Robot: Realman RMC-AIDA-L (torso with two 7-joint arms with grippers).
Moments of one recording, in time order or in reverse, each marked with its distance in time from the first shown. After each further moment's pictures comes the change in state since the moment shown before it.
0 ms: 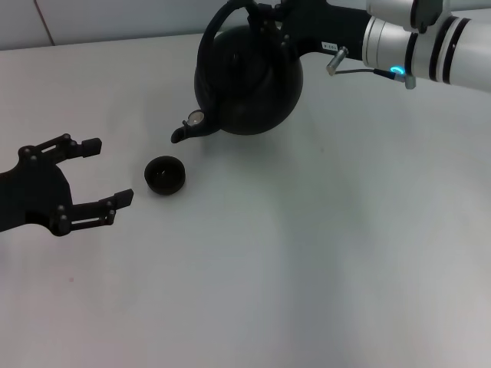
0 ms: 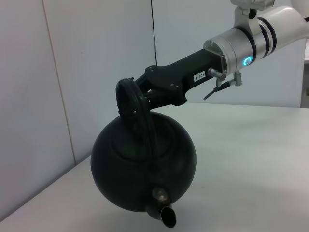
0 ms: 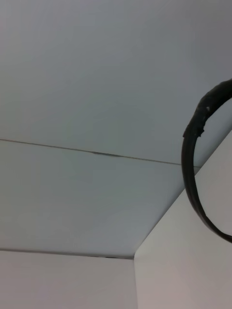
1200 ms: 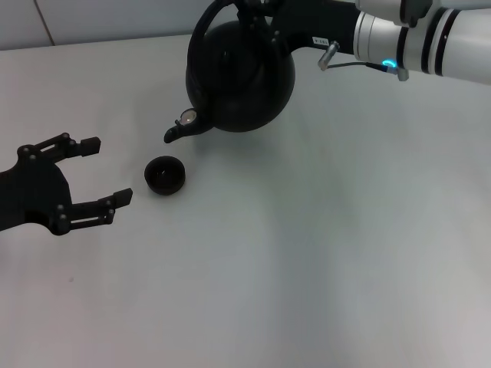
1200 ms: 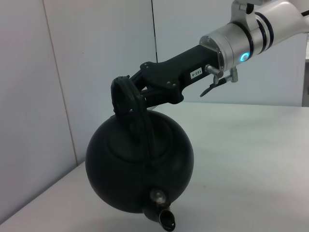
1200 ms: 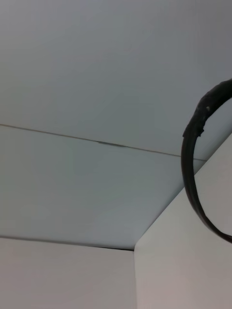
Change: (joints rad) left arm 0.000 0.000 -0.001 0.000 0.000 -0.003 0.007; right arm 0.025 -0.003 -0.015 -0.001 -0.008 0.000 -0.008
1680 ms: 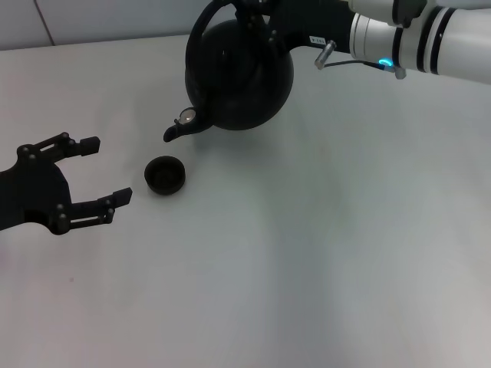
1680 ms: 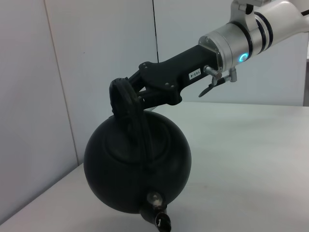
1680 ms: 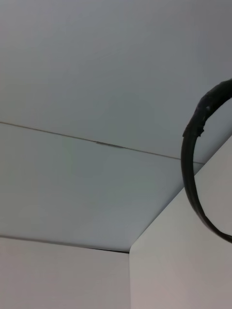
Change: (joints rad) left arm 0.000 0.000 0.000 0.000 0.000 -0.003 0.000; right arm 0.008 0.001 -0.013 0.005 0.006 0.024 -0.016
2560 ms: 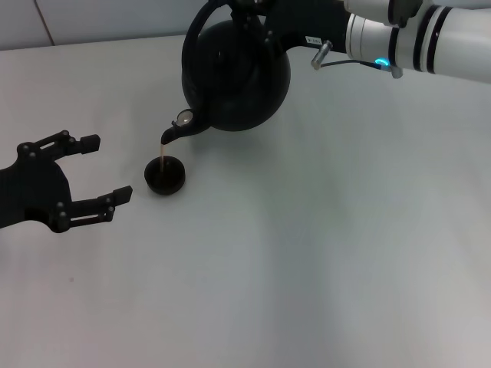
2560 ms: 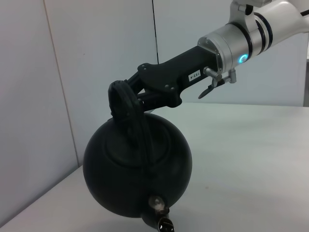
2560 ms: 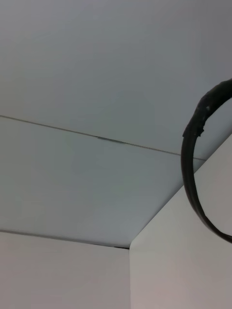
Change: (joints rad) left arm -0.005 0.001 -0.002 0.000 0.000 0.000 0.000; right arm 0.006 0.001 -0.010 0.000 0.001 0.000 -0.001
